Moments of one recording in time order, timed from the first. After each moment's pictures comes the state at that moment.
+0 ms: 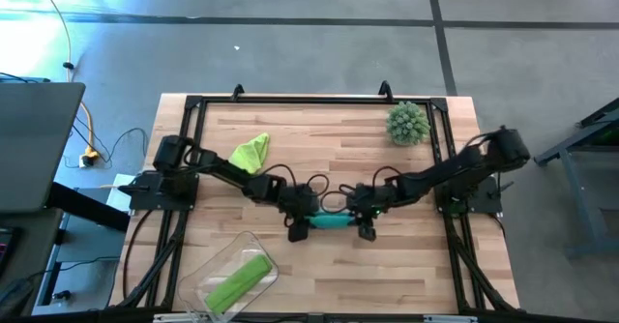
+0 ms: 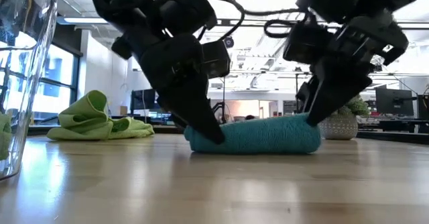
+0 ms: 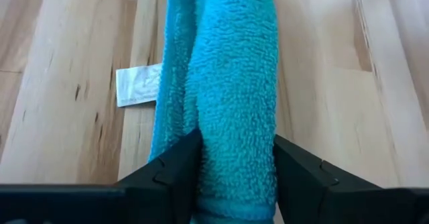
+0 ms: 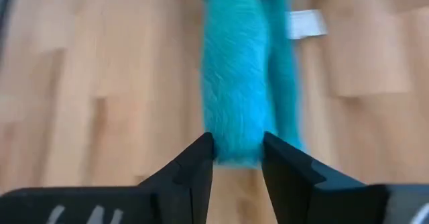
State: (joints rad) left arm -0.04 1.98 0.98 0.07 0.18 -0.28; right arm 0.22 1.56 0.66 0.02 -0.11 0.36
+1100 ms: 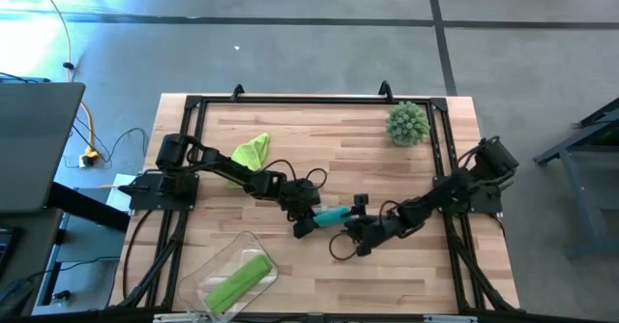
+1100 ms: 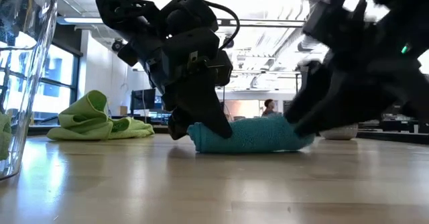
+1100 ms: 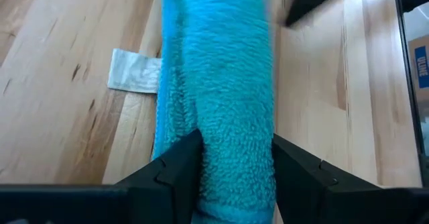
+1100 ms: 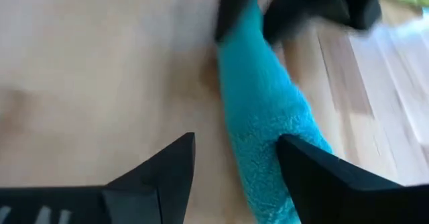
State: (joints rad) left arm 0.00 1.99 0.97 0.14 0.28 -0.51; right arm 0.50 1.71 0.67 0.24 0.50 0.10
